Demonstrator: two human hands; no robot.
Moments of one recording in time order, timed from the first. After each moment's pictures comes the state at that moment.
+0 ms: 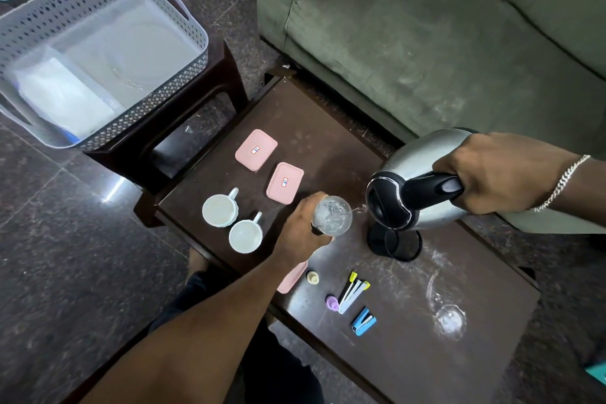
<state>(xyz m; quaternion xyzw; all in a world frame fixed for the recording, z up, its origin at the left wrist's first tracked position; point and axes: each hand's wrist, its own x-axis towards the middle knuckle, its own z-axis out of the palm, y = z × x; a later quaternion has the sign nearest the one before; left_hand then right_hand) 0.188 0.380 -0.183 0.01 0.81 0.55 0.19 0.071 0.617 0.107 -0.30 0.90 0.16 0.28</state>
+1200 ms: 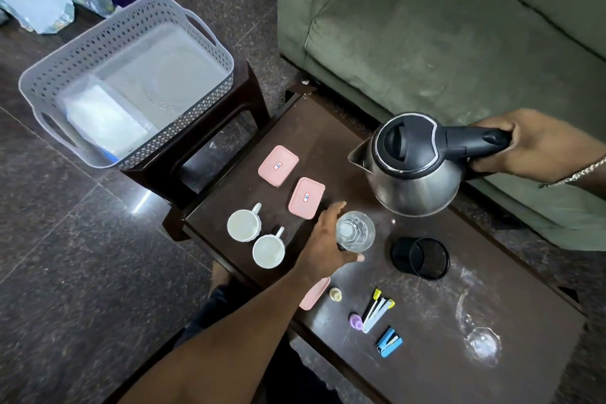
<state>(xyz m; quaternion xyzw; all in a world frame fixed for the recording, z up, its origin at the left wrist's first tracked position) 0.184 0.378 -0.176 0.01 0.79 0.56 0.24 0.027 0.645 0.084 -0.08 0.95 -0.18 0.25</state>
